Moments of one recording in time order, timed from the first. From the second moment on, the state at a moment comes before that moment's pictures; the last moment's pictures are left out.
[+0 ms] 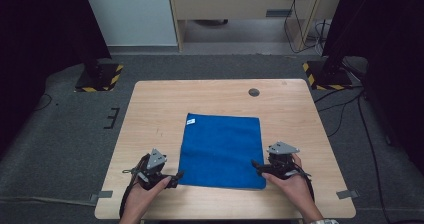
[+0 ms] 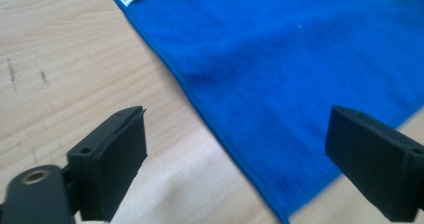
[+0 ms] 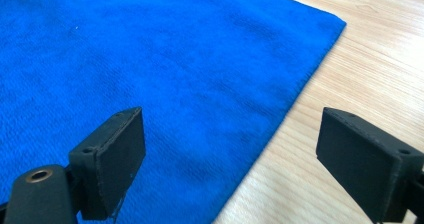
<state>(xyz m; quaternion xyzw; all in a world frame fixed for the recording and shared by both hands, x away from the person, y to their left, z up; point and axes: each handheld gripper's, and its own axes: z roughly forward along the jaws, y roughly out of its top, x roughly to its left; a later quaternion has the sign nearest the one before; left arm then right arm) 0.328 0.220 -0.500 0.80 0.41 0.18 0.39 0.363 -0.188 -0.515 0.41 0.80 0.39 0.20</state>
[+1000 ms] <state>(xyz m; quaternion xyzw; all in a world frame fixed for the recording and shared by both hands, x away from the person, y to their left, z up) 0.348 0.255 -0.502 0.76 0.47 0.21 0.40 0.360 -0.068 -0.497 0.31 0.84 0.42 0.13</state>
